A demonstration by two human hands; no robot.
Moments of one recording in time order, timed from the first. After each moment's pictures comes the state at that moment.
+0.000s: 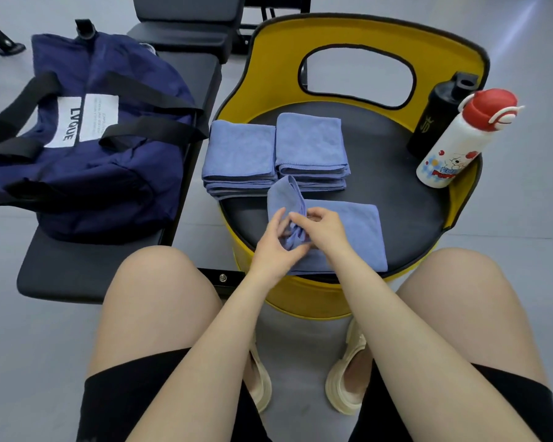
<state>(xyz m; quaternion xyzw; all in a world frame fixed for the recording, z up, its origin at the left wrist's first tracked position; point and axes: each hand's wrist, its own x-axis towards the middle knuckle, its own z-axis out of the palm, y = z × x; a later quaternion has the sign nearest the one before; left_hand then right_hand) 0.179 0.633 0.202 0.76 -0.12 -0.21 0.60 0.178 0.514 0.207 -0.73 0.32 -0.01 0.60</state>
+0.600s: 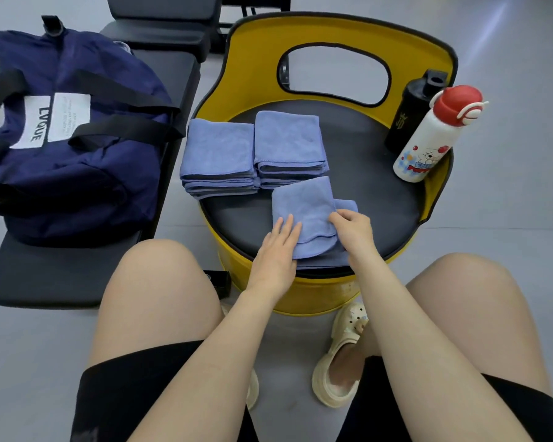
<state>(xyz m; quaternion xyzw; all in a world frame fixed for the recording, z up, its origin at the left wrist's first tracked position) 0.160 0.608 0.184 0.91 -0.33 -0.11 0.22 0.131 0.462 0.216 -0.70 0.39 -0.11 0.59</state>
